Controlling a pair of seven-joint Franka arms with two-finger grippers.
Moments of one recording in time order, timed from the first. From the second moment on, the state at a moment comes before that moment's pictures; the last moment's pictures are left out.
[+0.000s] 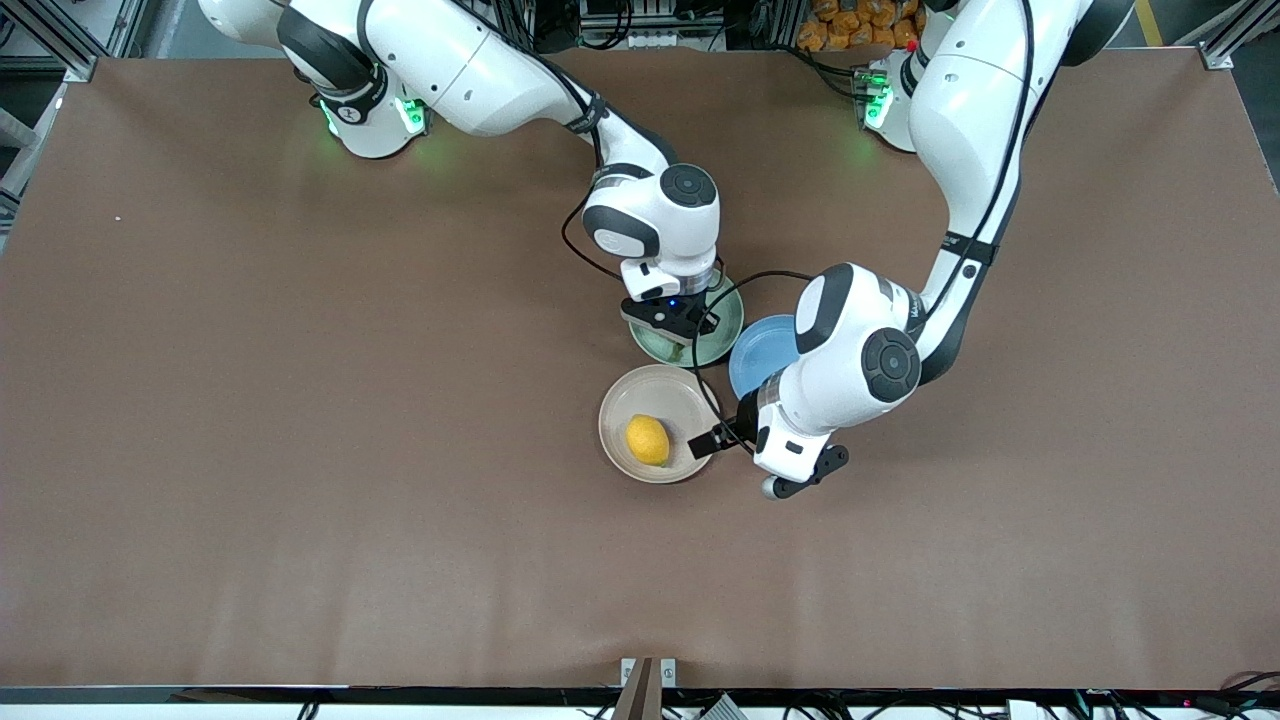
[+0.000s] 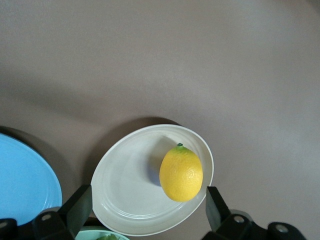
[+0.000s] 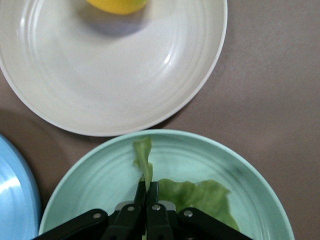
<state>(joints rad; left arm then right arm) -0.39 0.73 -0.14 -1.38 -0.35 2.28 -0.74 0.68 0.86 0.33 -1.43 -0.55 2.29 1.73</state>
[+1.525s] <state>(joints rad) -0.55 0.88 -0.14 -1.37 -0.35 2.58 -0.83 -0.09 0.24 0.38 -1.42 -0.05 1.56 0.54</state>
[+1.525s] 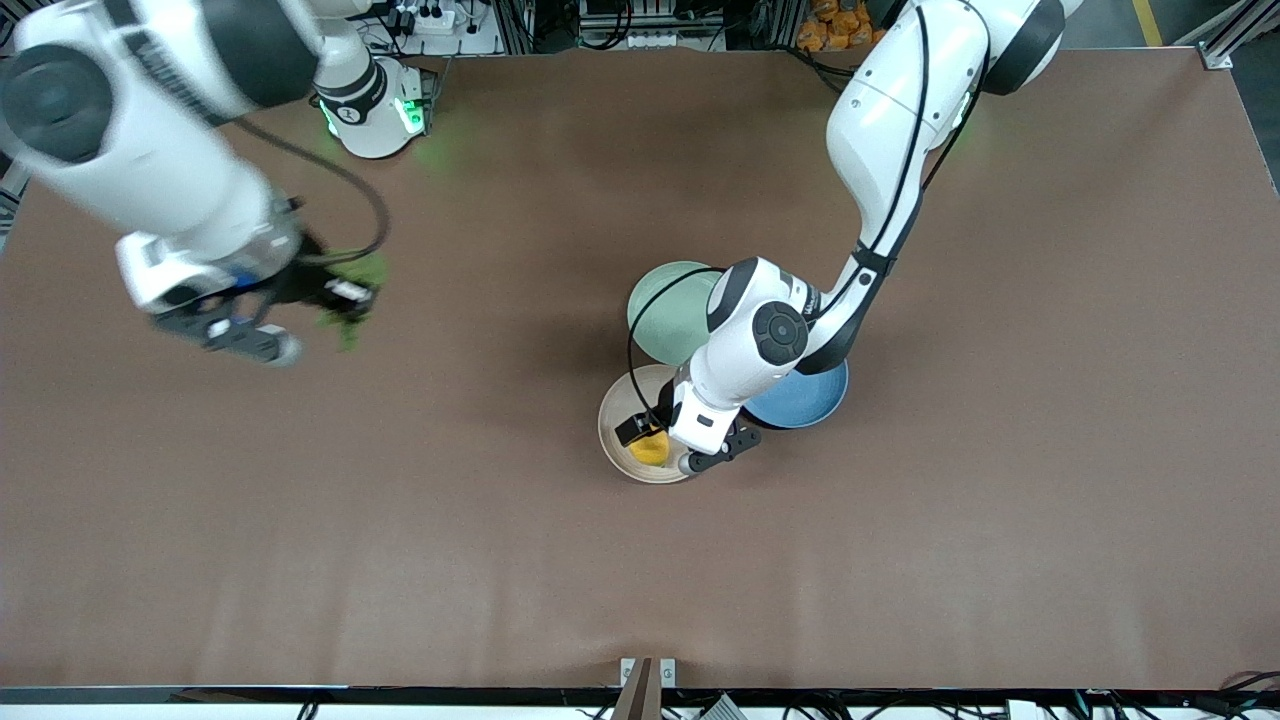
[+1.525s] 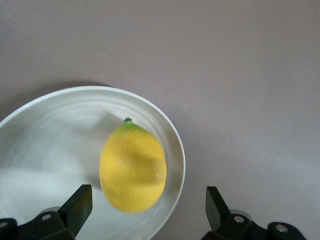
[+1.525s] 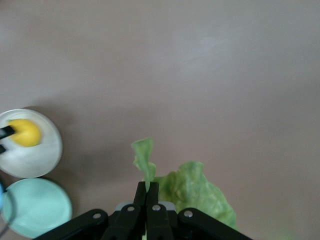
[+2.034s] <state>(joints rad) -0.57 0.93 -0.14 -1.37 -0.35 2.65 -0.83 -0.29 0.25 0.32 -1.59 -0.05 1.67 0.22</state>
